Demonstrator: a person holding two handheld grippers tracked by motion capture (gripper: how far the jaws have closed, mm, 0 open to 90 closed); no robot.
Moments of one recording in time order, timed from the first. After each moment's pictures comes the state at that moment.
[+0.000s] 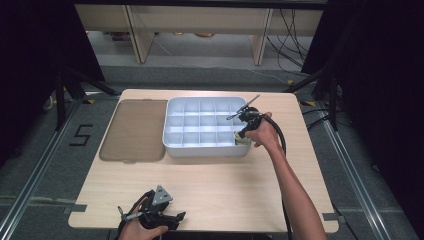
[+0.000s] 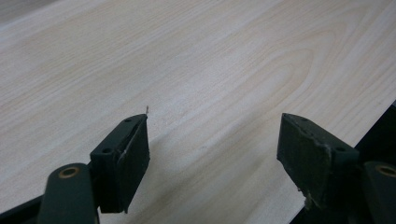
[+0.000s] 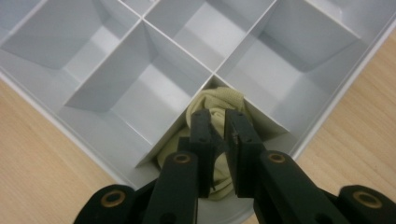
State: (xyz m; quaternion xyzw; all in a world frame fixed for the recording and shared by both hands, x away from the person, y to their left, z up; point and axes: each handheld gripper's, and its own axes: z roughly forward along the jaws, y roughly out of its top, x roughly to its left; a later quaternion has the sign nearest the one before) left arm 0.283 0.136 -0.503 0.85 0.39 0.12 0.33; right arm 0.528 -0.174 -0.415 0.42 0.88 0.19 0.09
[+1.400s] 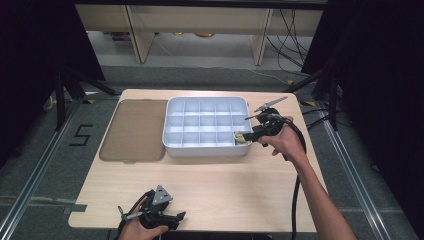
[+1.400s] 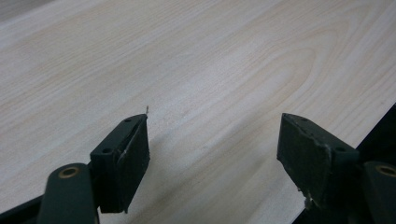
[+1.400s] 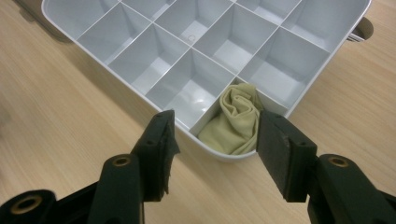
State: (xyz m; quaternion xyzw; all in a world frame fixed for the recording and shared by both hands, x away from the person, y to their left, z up) left arm 0.282 0.135 -0.505 0.84 0.40 0.11 0.34; right arm 0.470 -0.210 -0.370 0.41 0.85 0.31 0.09
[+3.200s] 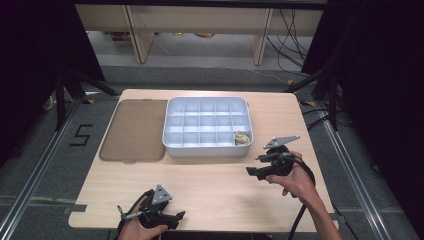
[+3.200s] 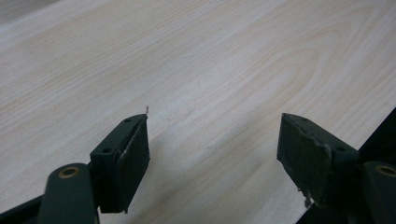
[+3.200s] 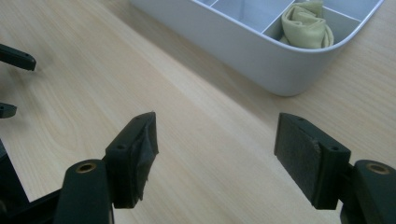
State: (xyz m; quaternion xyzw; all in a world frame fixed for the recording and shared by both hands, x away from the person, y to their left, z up) left arm 0.283 0.136 -0.504 0.84 0.40 0.11 0.34; right arm 0.385 -0.232 -0.417 0.39 0.85 0.34 0.08
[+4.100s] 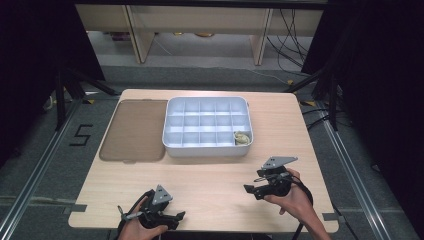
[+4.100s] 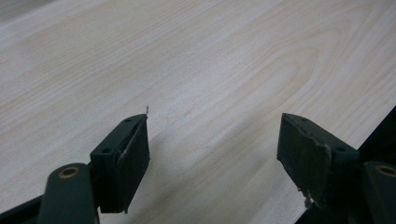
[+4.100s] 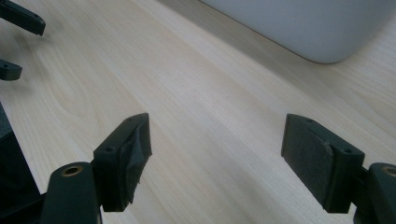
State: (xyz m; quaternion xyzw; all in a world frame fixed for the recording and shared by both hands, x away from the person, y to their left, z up) left arm 0.283 0.136 -0.505 0.85 0.40 0.11 0.34; right arm 0.350 -0.230 -0.453 0.37 0.86 0.35 0.08
